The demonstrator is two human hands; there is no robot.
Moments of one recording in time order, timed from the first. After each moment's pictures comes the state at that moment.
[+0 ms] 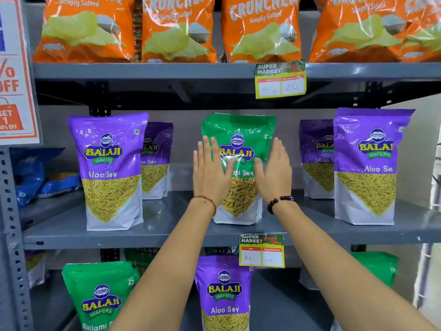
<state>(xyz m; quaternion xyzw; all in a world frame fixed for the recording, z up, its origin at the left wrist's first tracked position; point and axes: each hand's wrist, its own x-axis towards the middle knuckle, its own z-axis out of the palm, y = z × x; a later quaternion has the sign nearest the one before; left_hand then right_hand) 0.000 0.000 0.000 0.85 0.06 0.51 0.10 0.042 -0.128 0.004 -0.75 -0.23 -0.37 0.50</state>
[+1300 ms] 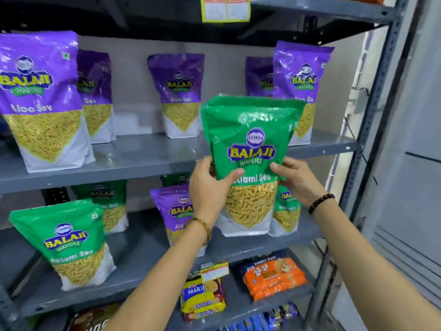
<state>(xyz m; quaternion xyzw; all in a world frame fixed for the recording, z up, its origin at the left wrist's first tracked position) -0.111 -0.111 -0.125 0.75 -0.03 0.38 0.55 -0.047 -0.304 -0.116 -0.68 -0.21 -0.01 0.70</state>
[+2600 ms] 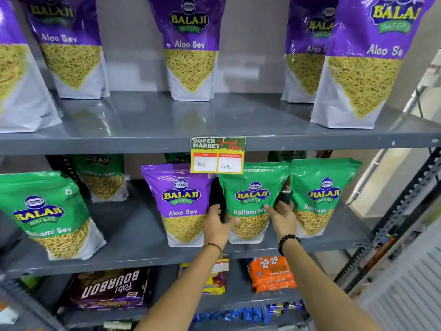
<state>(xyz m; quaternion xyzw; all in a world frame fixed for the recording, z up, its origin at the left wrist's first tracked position) 0.022 -0.113 -0.322 0.78 0.22 0.13 0.57 0.089 -0.261 -0.318 -0.68 0.08 0.04 0.73</state>
